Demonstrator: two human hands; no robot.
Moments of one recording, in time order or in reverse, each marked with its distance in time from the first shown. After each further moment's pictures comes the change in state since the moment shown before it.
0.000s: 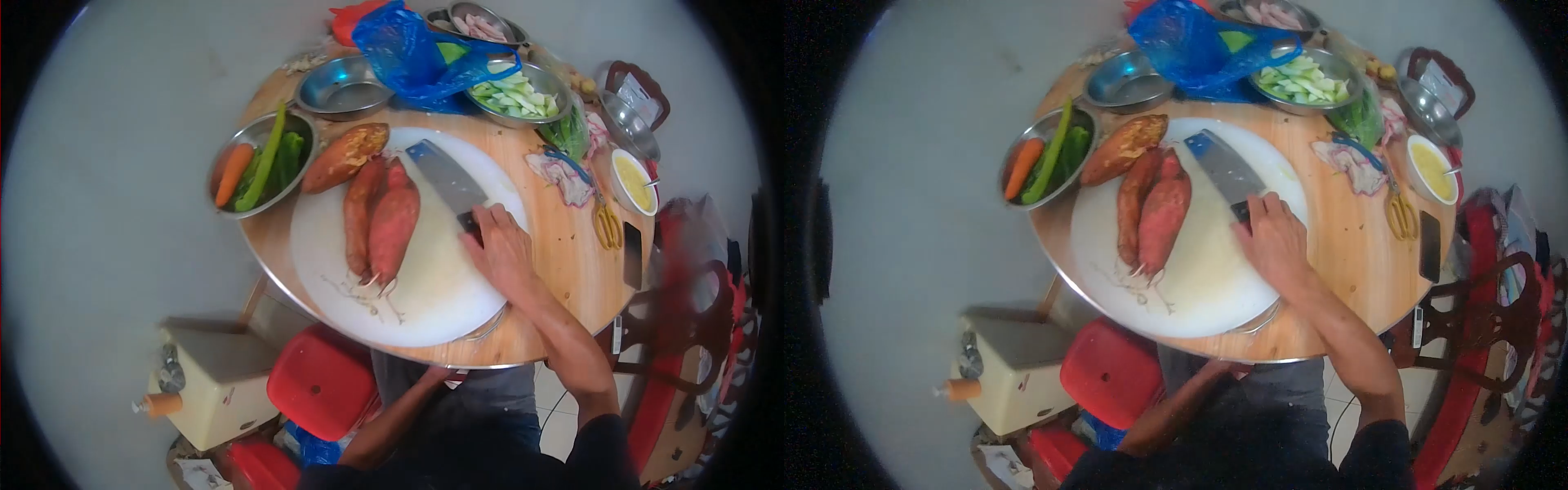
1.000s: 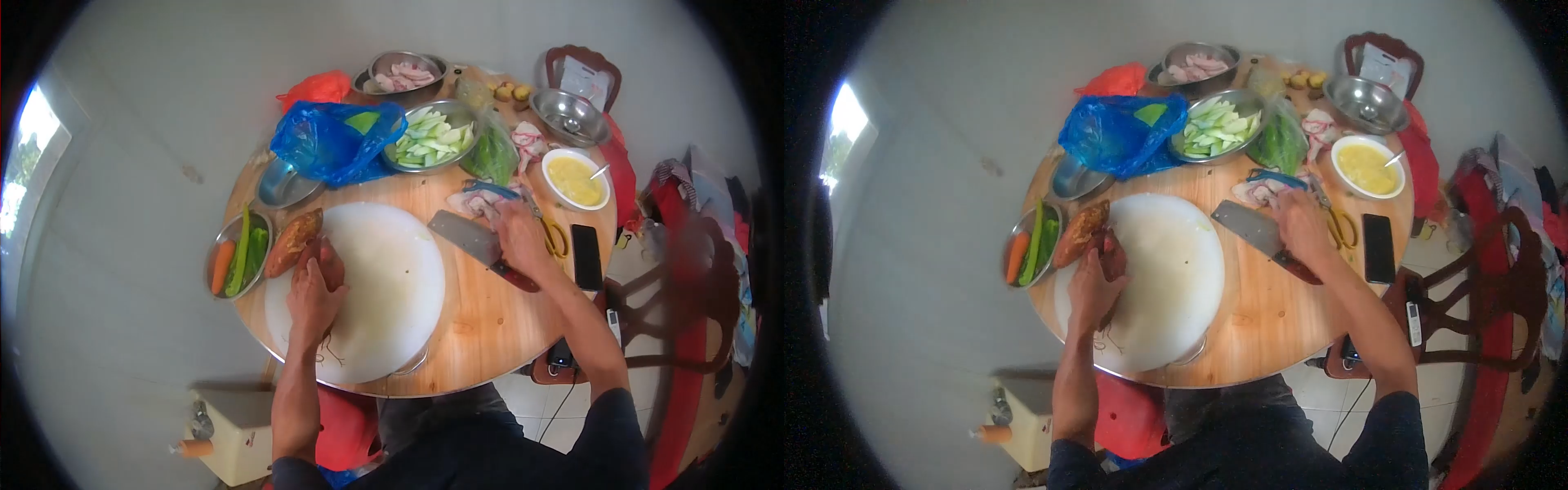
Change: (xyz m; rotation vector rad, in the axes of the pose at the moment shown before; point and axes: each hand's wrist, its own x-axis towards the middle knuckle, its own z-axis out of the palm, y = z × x) left_hand 0.289 0.321 -0.330 0.985 0.158 -0.448; right_hand 0.007 0.225 -0.074 -0.056 0.249 0.060
